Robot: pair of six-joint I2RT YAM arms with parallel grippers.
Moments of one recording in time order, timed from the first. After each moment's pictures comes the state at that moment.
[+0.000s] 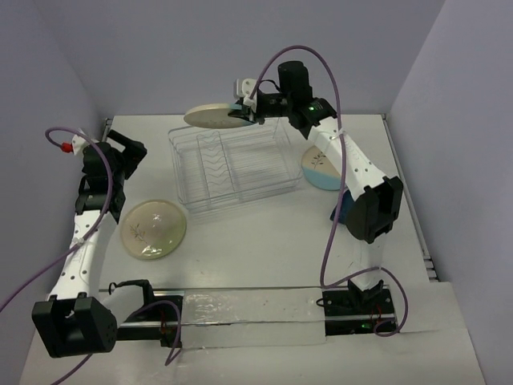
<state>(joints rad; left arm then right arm) 0.04 1.06 0.92 -0.21 -0.19 -0.77 0.48 1.92 2.04 -0.41 -0.87 -0.85</state>
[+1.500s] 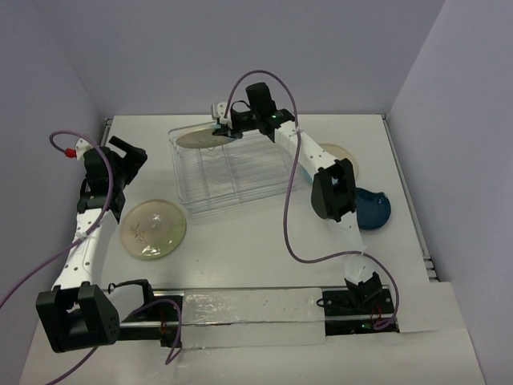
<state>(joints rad) 0.09 1.10 0.86 -0.17 -0.10 -0.78 0.52 2.36 2.27 -0.38 -0.90 -0.95</state>
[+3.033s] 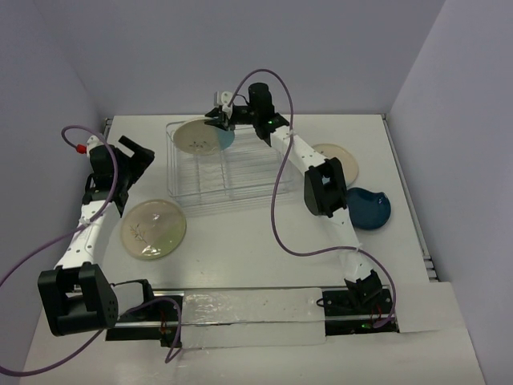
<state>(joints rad) 0.09 1.20 0.85 -0.10 0.00 -0.75 0.50 2.53 2.36 0.08 -0.96 -0.59</state>
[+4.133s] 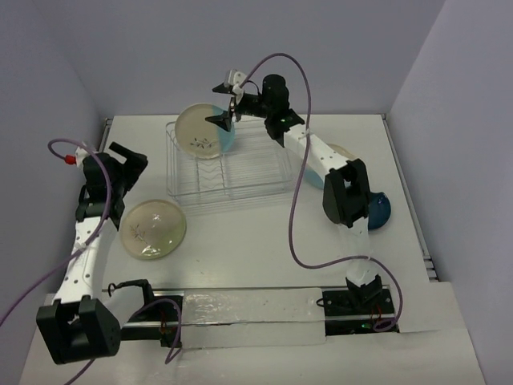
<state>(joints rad) 0.09 1.03 0.82 -0.23 -0.08 -0.80 0.51 2.20 2.02 0.29 -0.84 -0.32</state>
